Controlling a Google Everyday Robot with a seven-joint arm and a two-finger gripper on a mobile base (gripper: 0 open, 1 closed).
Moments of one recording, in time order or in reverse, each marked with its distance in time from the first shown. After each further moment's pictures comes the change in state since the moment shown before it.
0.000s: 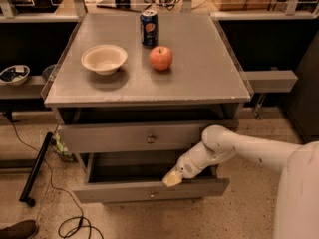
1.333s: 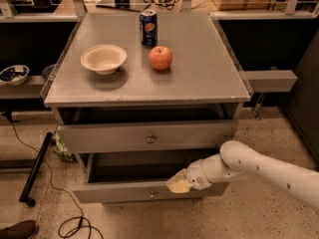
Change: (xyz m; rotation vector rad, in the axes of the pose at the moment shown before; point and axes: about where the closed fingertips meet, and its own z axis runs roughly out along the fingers) arm 0.013 0.027 -0.016 0.004 -0.212 -0.137
